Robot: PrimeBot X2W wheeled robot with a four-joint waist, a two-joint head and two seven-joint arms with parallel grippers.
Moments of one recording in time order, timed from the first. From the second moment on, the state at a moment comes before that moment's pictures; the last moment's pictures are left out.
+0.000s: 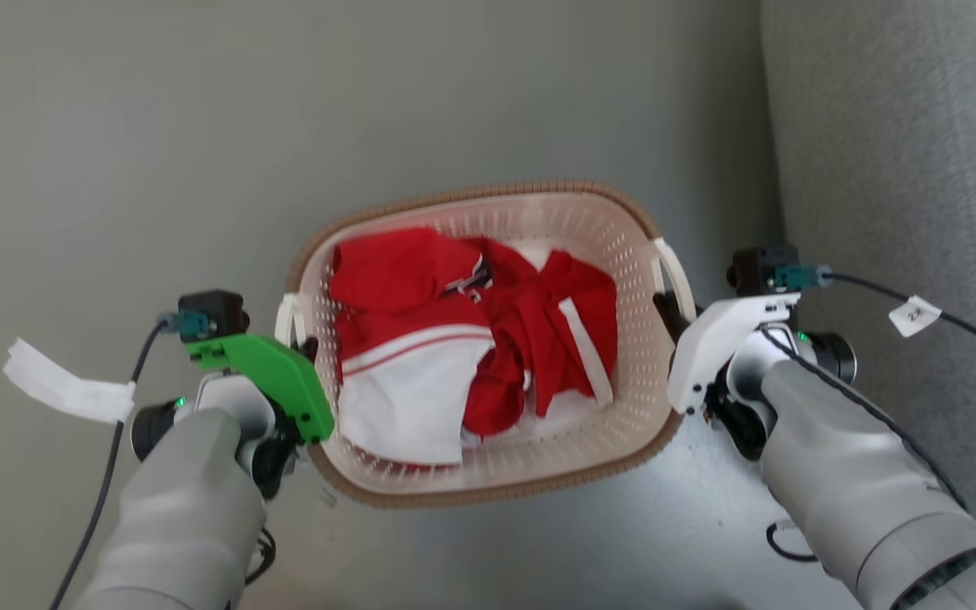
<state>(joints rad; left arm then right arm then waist) -0.74 -0.01 -0.53 1.22 -0.78 -0.14 -0.03 -0.72 -0.03 0.62 1.18 0.65 0.11 -0.13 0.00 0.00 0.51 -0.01</state>
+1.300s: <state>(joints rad) -0.93 0.00 -0.53 1.22 -0.74 -0.12 -0.17 -0.89 -0.04 0.62 1.16 0.61 0.10 -0.24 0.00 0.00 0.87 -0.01</state>
